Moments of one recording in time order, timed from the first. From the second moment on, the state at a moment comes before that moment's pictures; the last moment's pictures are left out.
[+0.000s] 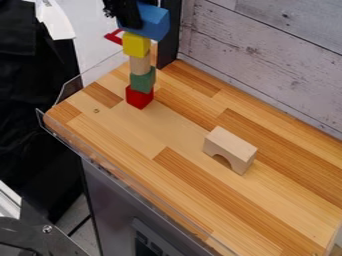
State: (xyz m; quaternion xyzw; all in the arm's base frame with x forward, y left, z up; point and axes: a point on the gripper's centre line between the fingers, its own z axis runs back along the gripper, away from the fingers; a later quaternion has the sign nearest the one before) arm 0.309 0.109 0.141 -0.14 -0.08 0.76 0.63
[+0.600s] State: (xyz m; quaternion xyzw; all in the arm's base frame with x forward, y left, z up) arm 0.311 0.109 0.146 -0.15 -0.07 0.75 0.64
